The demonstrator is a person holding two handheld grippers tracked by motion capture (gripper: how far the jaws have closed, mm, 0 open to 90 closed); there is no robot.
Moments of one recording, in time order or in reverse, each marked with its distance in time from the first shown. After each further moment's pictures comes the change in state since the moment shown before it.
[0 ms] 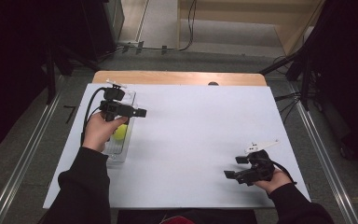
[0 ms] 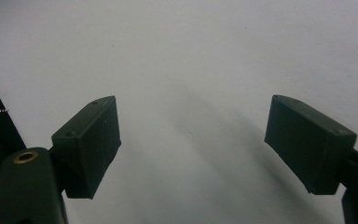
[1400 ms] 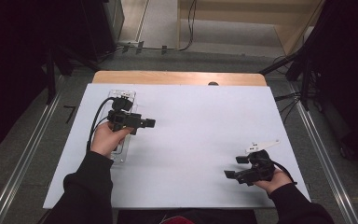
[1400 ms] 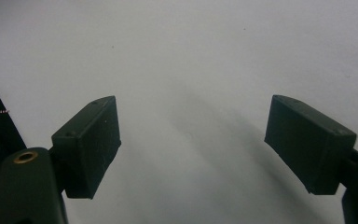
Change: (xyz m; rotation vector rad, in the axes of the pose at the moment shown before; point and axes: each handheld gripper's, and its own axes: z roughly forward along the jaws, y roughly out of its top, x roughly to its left) left arm -0.018 -0.024 0.015 -0.012 -0.122 0.048; right arm 0.000 0.000 -0.001 -0.005 -0.001 0.003
